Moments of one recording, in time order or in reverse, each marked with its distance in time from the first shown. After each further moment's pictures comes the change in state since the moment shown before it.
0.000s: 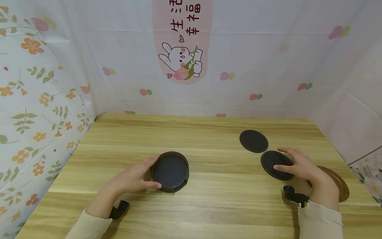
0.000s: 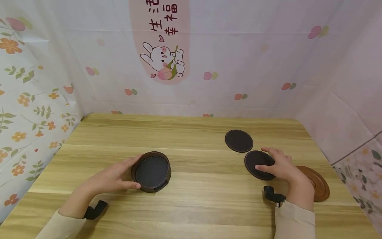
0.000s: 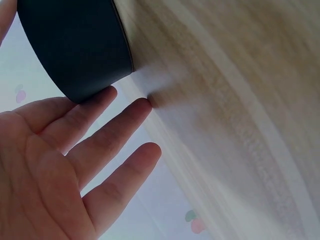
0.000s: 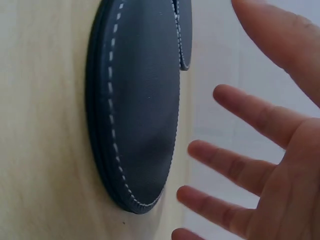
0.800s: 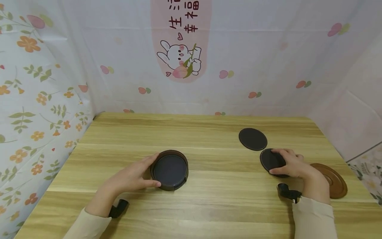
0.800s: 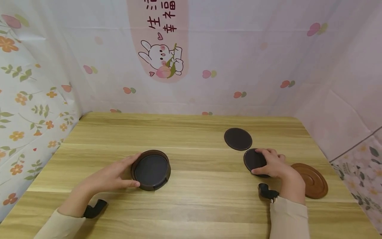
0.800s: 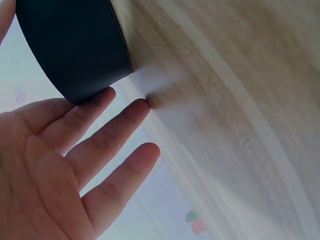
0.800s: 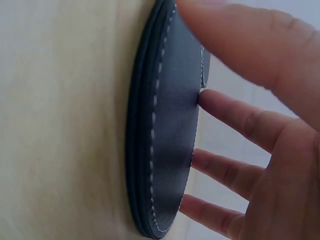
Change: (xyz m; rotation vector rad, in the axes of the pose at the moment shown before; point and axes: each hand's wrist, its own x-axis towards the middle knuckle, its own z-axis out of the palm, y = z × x) left_hand 0.000 0.000 0.000 0.020 0.000 0.002; right_hand 0.004 -0.012 0.007 -0.040 -0.112 0.103
